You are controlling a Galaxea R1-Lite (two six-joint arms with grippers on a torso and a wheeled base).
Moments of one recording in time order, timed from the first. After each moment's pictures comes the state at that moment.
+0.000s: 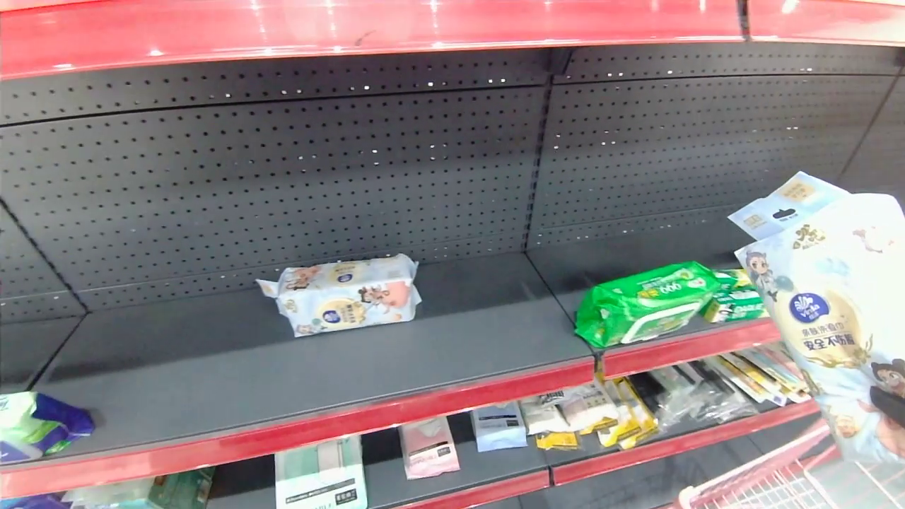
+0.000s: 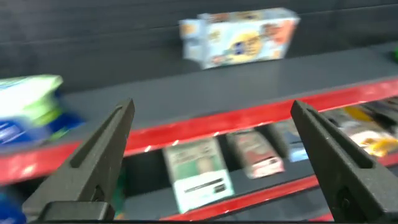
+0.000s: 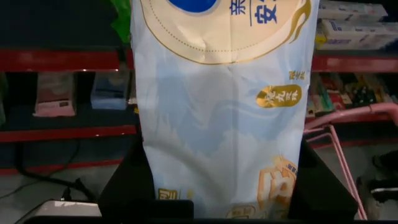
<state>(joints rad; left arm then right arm) 0.00 0.00 0.00 0.00 -0.05 0.00 0.00 0.78 -0.46 0.04 -0.04 -0.23</state>
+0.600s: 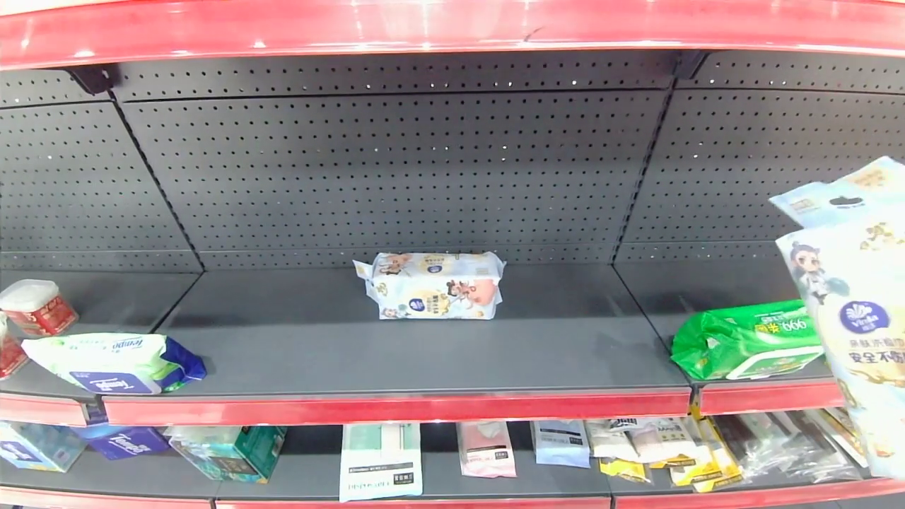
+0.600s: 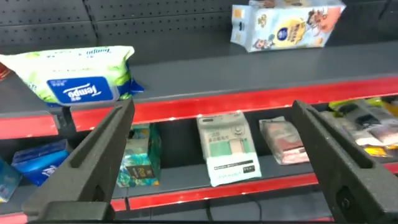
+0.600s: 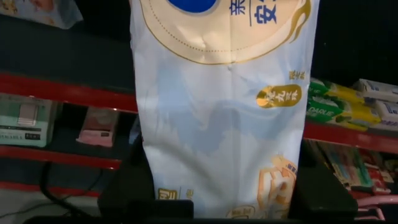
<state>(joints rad) -0.03 0.06 -0.03 0.00 -0.09 0.03 0.00 0.55 -0.40 0.04 -0.01 -0.24</state>
